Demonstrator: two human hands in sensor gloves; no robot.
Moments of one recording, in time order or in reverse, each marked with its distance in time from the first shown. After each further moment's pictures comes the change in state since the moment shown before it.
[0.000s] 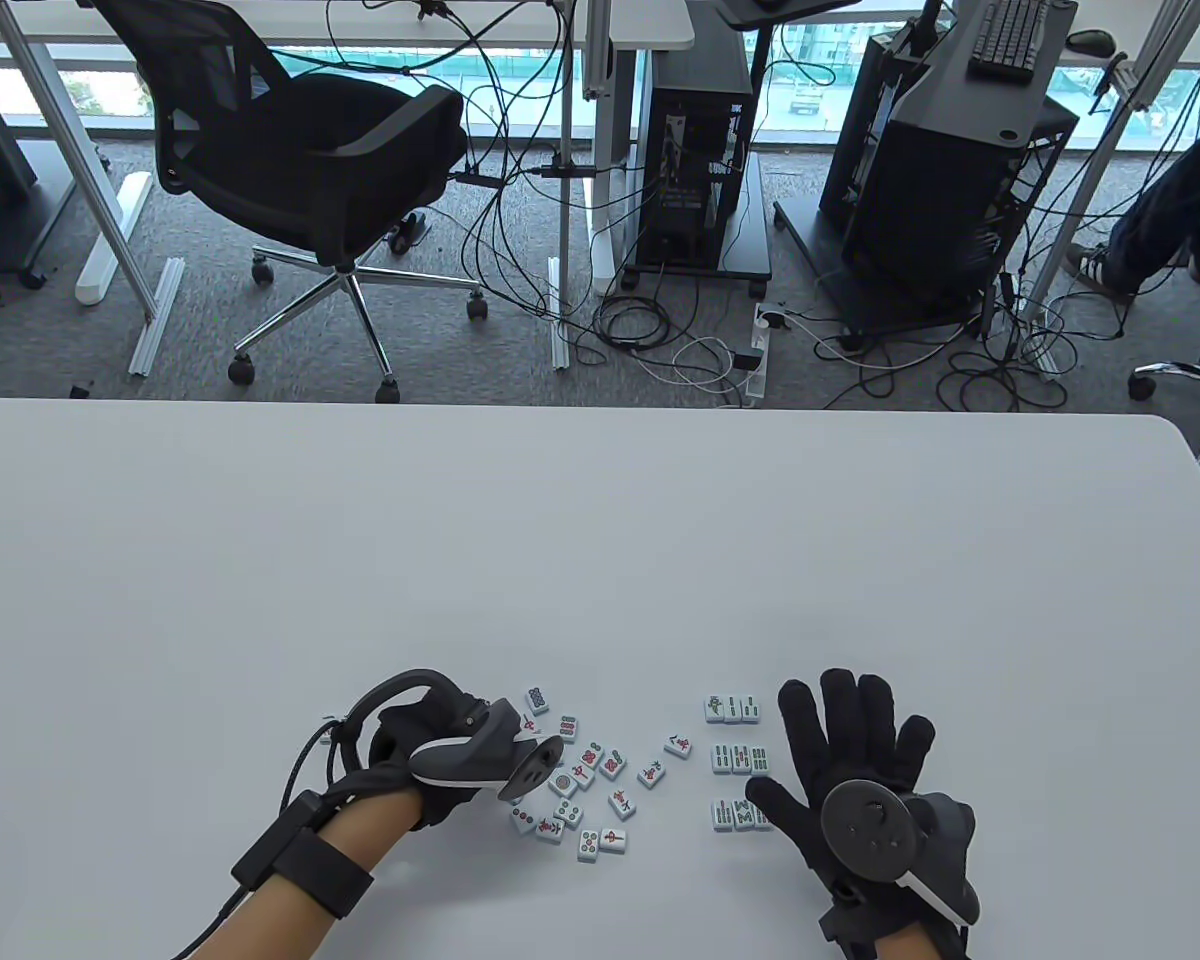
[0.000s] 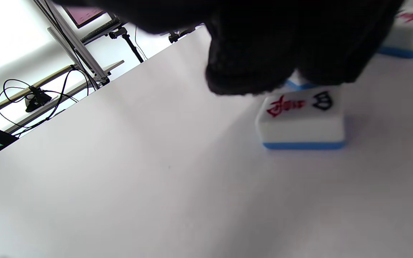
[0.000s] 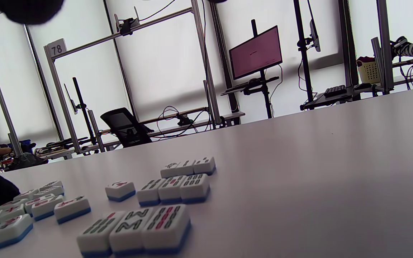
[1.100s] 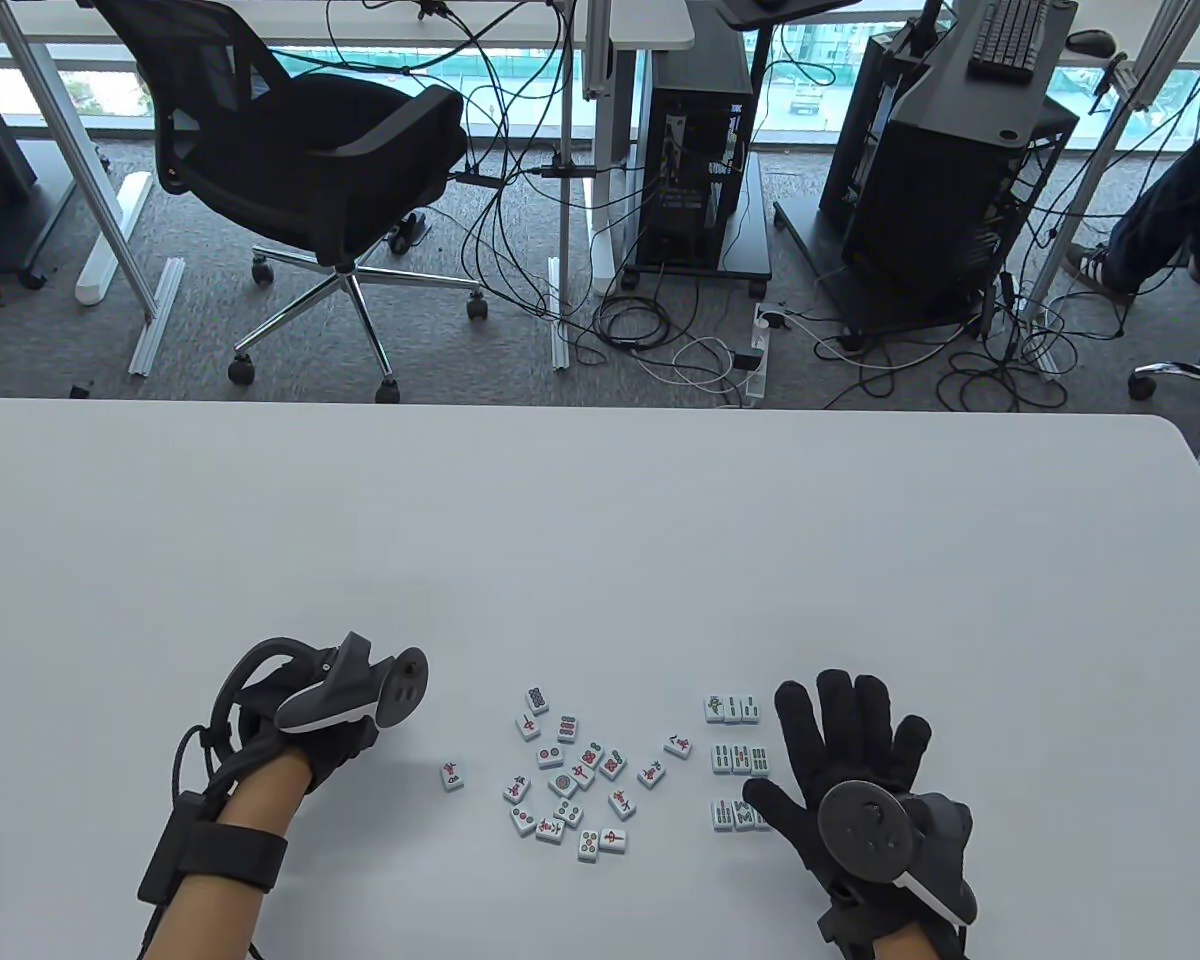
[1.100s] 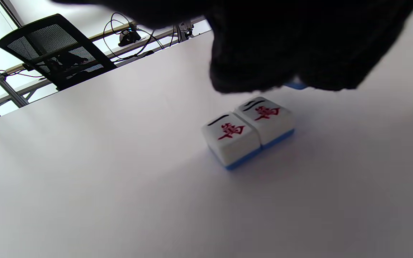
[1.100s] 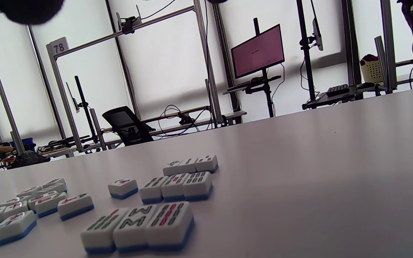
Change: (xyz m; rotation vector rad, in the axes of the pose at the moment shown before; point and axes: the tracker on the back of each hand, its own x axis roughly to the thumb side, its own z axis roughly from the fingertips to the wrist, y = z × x) left_hand -0.103 -0.051 0.038 -0.138 0.301 0.226; right_hand 0.001 0.001 0.000 0.006 -0.007 0.003
